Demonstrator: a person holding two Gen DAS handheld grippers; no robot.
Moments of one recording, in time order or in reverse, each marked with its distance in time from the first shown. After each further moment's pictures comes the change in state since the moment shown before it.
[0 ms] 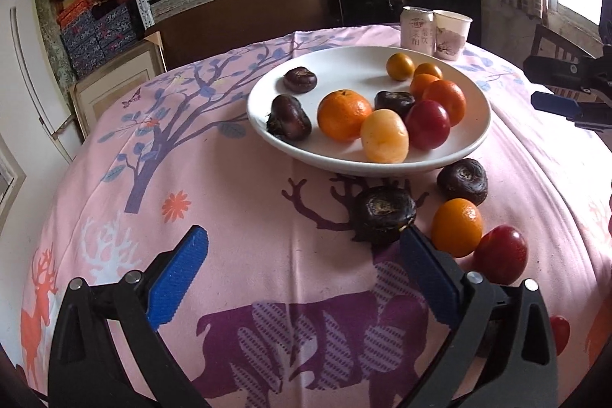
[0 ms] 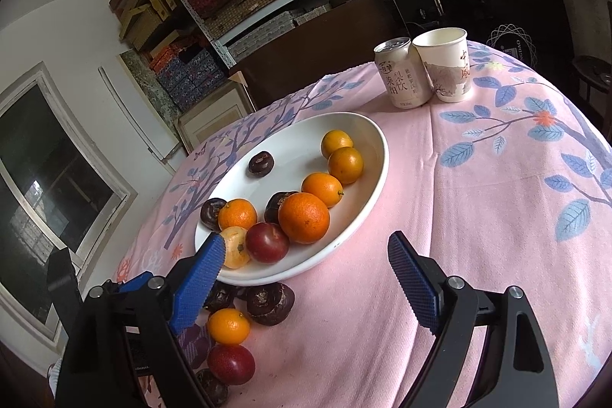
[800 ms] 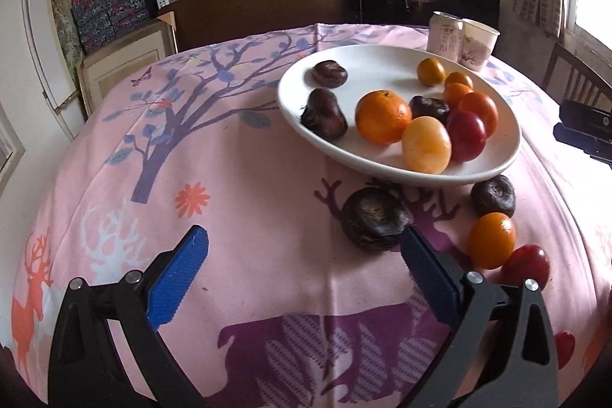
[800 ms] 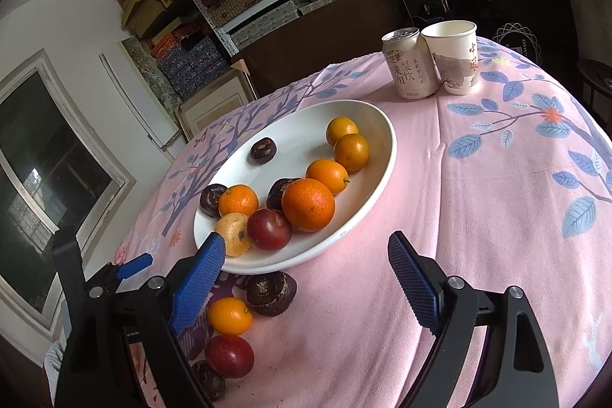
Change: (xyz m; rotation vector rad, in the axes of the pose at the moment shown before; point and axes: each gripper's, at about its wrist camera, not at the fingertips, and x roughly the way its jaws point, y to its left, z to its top) left arm 0.013 0.028 0.003 -0.082 0.030 -0.003; right arm 0.008 0.009 -0.006 -0.045 0.051 -0.006
